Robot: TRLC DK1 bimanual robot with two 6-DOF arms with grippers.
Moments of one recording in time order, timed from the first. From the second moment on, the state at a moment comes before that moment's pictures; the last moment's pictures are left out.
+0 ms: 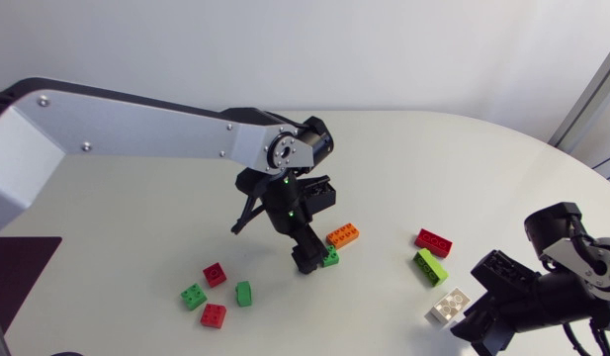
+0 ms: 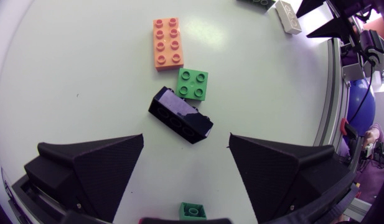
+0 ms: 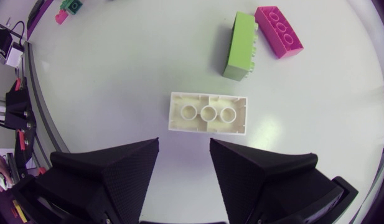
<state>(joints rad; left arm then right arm) -0.72 2.00 1.49 -0.86 0.13 0.38 -0.12 1.14 0.44 -0.66 -0.30 -0.72</state>
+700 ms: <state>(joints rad) -0.76 2.05 1.49 -0.83 0.07 0.36 -0.12 1.28 0.66 -0.55 -0.26 -0.71</state>
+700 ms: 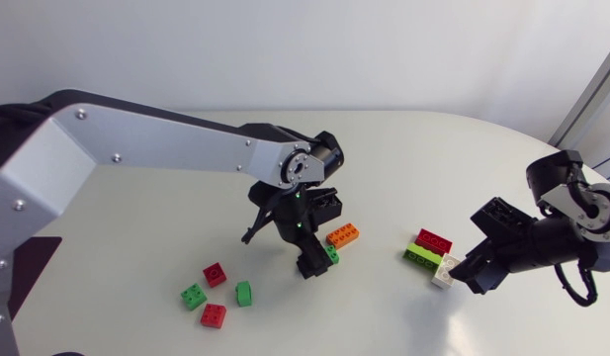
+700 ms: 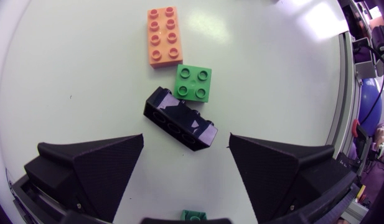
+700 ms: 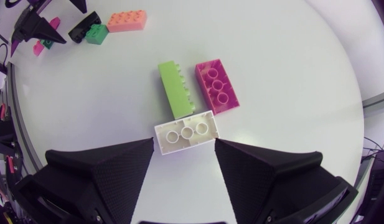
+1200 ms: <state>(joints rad) -0.76 2.19 1.63 -0.90 0.01 0.25 -0.09 1.20 0.66 -0.58 -0.26 -0.69</state>
